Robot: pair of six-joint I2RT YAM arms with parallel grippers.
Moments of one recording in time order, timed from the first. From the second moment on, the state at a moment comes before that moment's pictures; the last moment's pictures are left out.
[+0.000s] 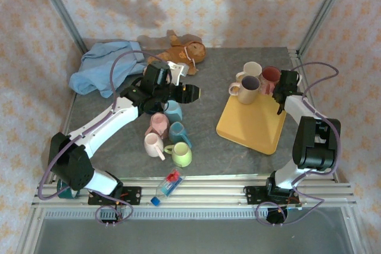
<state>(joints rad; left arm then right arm) -0.52 1.46 1.25 -0.37 0.39 -0.40 -0.13 1.60 0.98 -0.22 0.29 0.26</state>
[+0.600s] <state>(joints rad) -0.52 1.45 1.23 -0.36 0.39 -0.40 -0.13 1.54 0.98 -0.27 0.28 0.28</state>
